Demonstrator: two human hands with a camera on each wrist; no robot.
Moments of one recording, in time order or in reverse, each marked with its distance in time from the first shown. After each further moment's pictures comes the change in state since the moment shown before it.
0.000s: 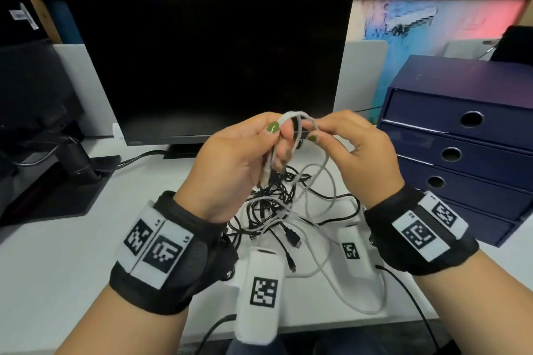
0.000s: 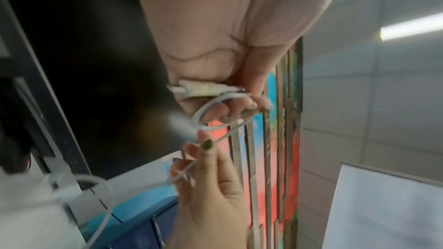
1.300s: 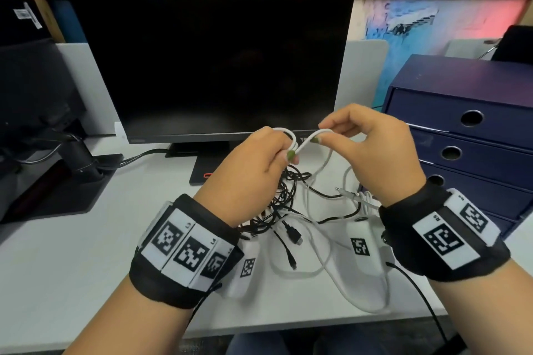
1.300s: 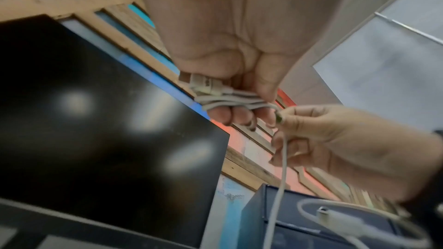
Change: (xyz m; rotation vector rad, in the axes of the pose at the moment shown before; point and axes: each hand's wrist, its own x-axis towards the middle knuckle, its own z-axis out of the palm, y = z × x) left_hand 0.003 -0.020 -0.002 1.077 0.084 0.136; right_hand 0.004 -0.019 -0.019 -0.070 -0.038 0.172
